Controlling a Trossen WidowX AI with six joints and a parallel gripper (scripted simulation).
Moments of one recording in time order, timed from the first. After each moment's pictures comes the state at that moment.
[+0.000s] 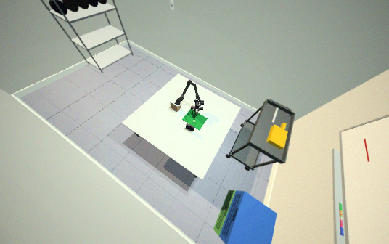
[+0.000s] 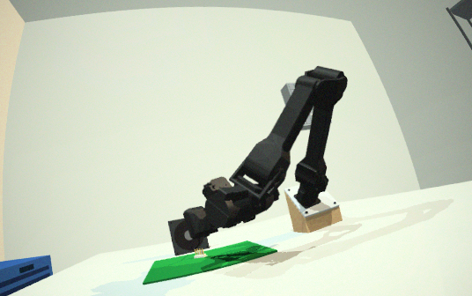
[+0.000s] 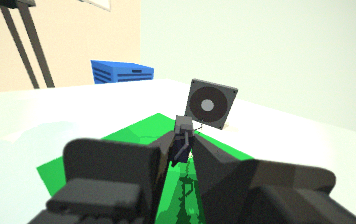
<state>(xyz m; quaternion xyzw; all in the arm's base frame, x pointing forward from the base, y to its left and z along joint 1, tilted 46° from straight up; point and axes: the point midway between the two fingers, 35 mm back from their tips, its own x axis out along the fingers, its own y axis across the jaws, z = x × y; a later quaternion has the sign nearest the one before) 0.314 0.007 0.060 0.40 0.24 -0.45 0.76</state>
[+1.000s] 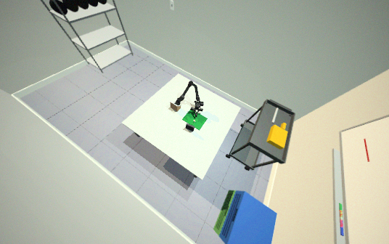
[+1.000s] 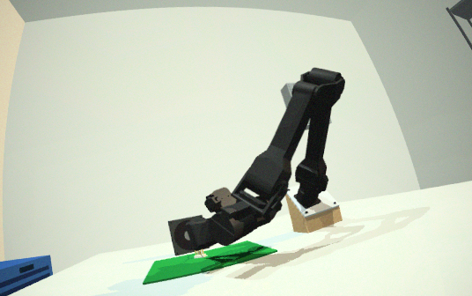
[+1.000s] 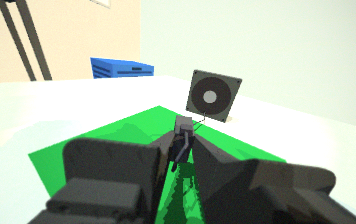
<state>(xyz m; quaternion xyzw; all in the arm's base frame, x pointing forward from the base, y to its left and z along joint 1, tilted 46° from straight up) 0.316 0.025 0.043 0.40 0.24 -0.45 0.76</state>
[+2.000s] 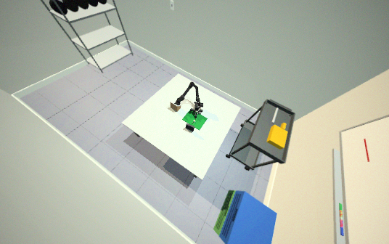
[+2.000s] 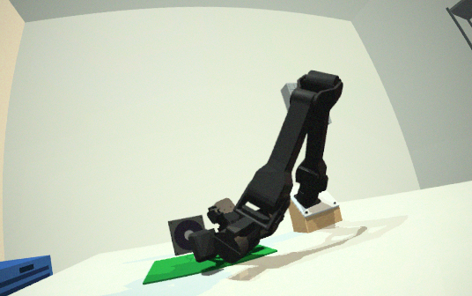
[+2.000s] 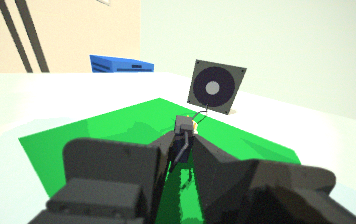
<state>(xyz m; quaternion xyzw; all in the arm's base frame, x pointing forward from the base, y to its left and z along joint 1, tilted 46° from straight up) 0.318 0.043 0.025 0.40 0.24 -0.45 0.76</state>
